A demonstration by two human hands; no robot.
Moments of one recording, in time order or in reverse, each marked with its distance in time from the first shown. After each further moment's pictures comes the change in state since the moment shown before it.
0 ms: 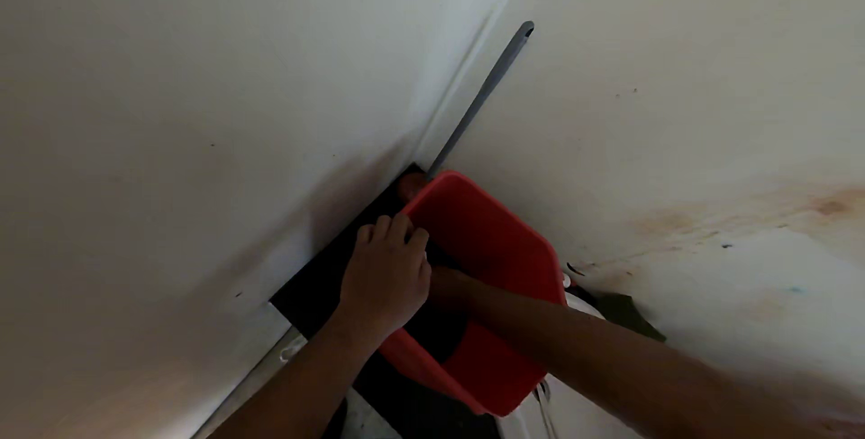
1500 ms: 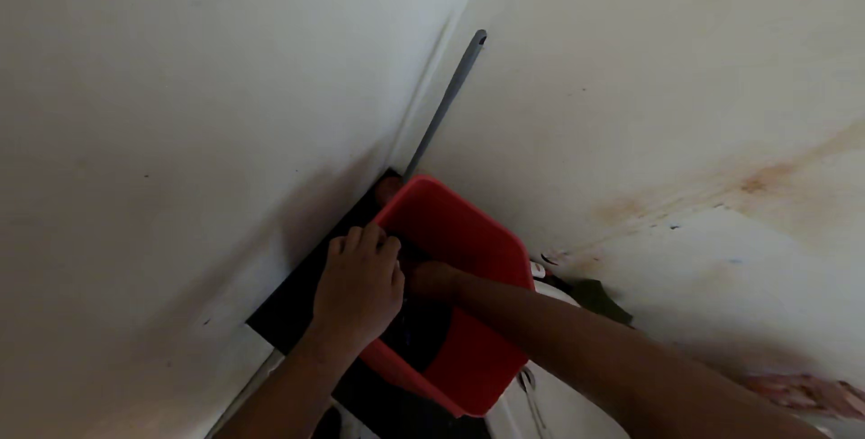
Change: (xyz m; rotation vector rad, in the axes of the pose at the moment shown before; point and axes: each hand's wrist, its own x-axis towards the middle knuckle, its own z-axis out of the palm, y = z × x) left_hand 0.003 0.000 0.004 0.054 -0.021 0.001; right_hand 0.043 0.057 0.040 -0.040 0.197 -0.135
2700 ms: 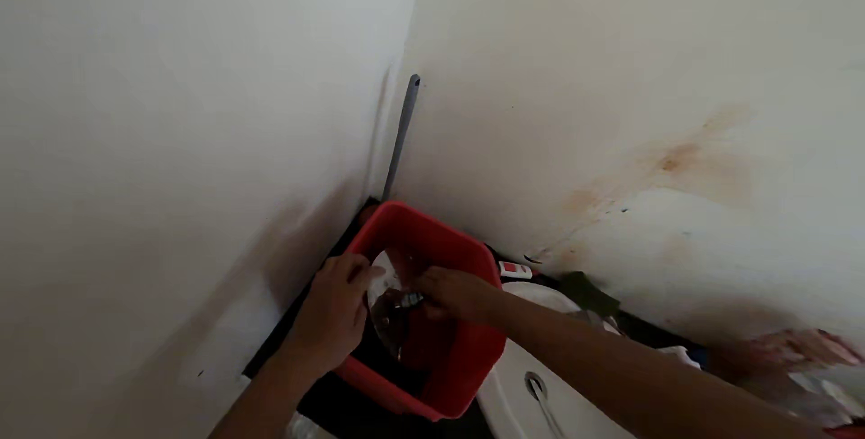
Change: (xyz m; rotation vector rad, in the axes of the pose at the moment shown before) left_hand 0.000 -0.013 -0.015 -0.190 -0.029 0.244; right_hand -0.109 -0.005 -0.024 0.178 0.373 0.091
